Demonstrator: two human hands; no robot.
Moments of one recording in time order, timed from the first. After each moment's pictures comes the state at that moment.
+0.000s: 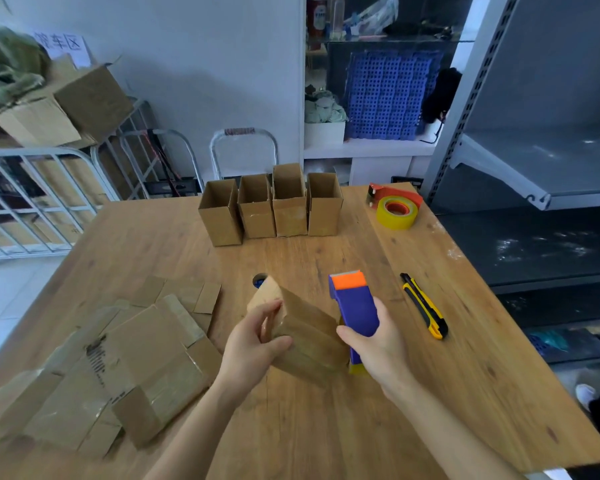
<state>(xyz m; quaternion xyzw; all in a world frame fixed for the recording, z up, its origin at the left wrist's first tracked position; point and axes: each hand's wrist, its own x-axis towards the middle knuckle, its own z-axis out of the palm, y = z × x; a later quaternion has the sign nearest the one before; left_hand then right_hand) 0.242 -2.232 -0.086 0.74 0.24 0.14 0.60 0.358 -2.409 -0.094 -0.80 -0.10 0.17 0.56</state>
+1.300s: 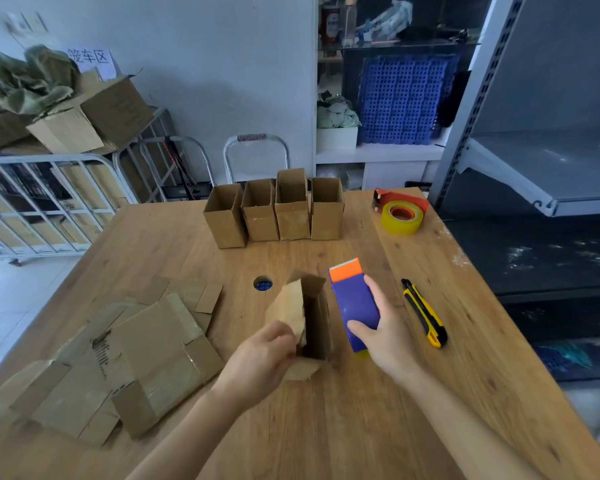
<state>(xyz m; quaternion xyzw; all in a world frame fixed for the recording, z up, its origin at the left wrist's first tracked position) 0.244 -2.251 -0.091 0.97 0.01 0.13 0.20 0.391 -2.430 -0.076 -0.82 -0.21 0.17 0.51</state>
